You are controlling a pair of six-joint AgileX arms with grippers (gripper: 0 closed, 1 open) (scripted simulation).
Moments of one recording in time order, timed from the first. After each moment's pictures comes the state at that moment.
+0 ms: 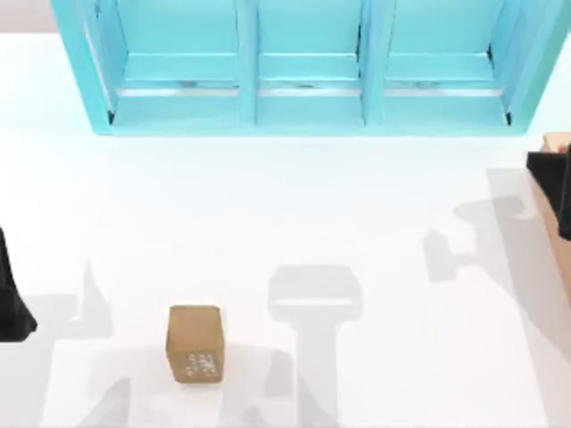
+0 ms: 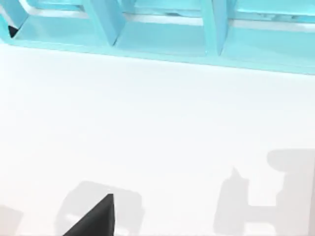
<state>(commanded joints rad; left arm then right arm) 0.00 0.00 0.00 0.00 0.00 0.00 0.42 0.84 0.89 -0.62 -0.02 0.24</state>
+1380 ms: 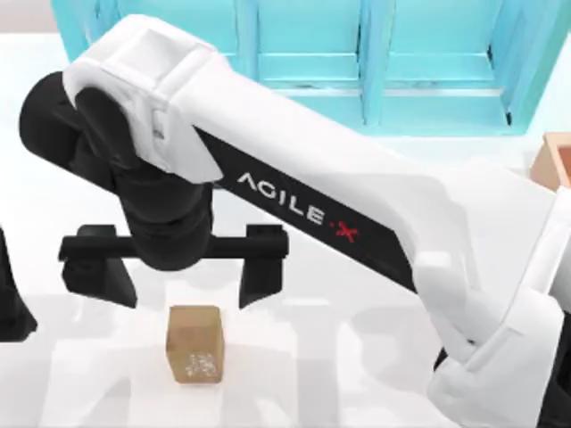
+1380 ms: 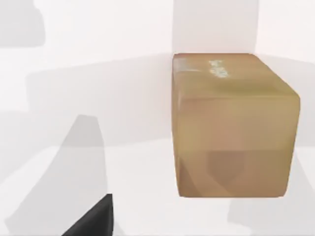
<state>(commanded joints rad) 0.00 0.00 0.00 0.00 0.00 0.00 1.03 2.58 2.71 -1.69 0.00 1.05</state>
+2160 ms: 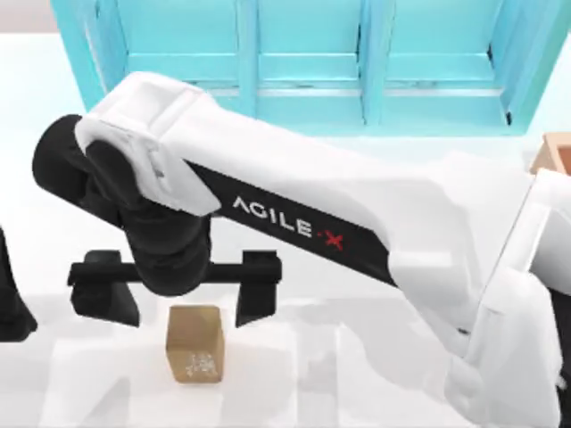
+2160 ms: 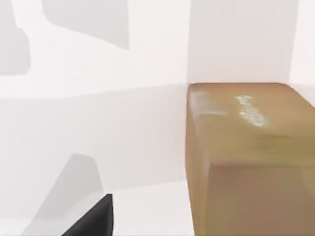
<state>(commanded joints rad) 0.00 0.00 0.00 0.00 0.00 0.00 1.03 2.53 2.43 -1.46 0.00 1.05</state>
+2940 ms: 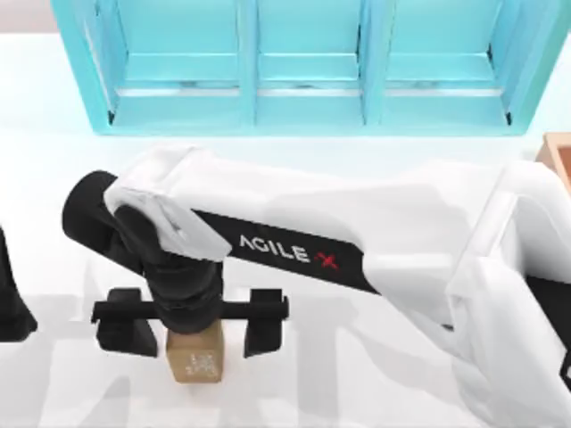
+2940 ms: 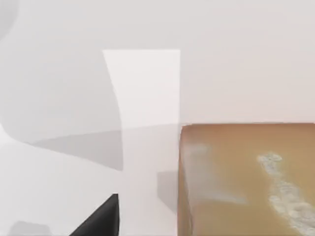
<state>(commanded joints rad) 0.00 0.00 0.00 0.00 0.00 0.00 1.03 2.49 2.13 -1.21 0.00 1.06</state>
